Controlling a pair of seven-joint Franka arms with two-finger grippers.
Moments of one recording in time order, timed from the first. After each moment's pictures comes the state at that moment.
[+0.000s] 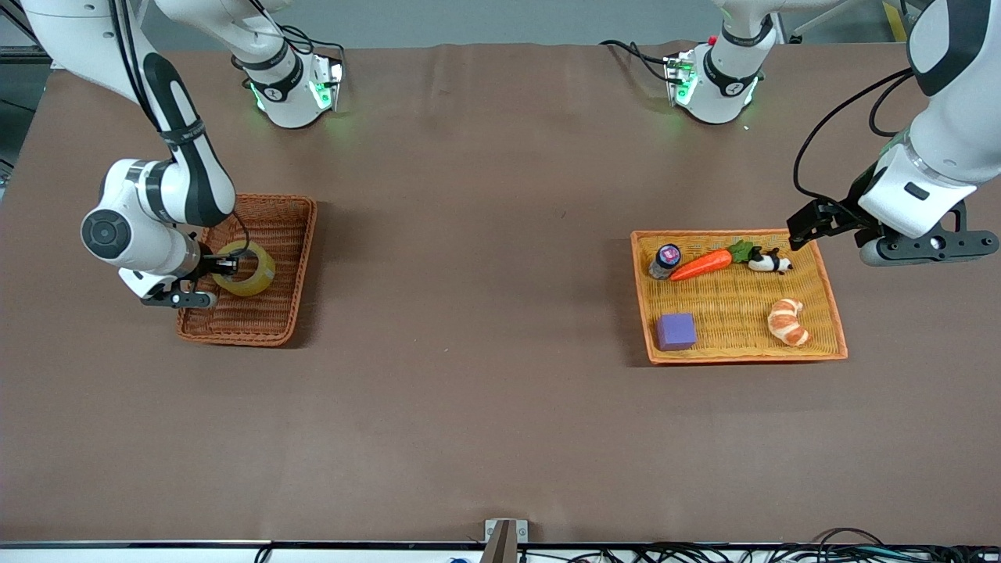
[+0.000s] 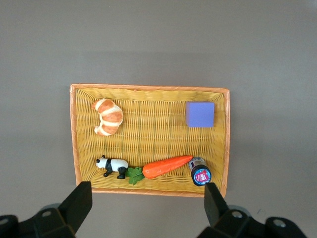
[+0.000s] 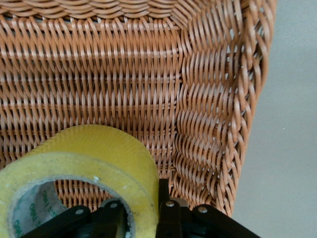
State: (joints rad) left arm 0.01 0.02 -0.17 -1.69 0.01 1.75 -0.19; right arm 0.19 0.29 -0.30 -2.28 -0.04 2.34 -0.05
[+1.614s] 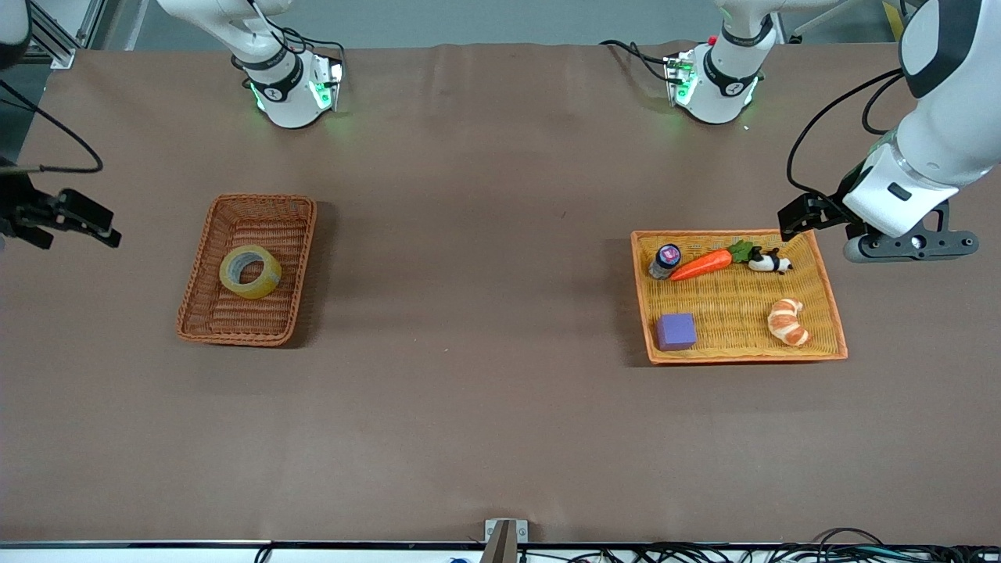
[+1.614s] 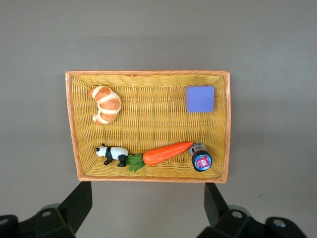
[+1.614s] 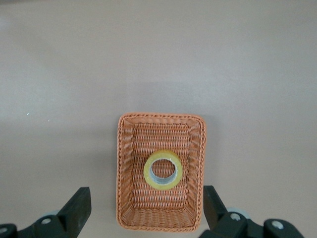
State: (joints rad) left arm 0.01 0.03 -0.18 -1.69 0.01 1.69 -0.18; right arm 0.06 0.01 -0.12 -1.59 0.04 1.65 -0.05
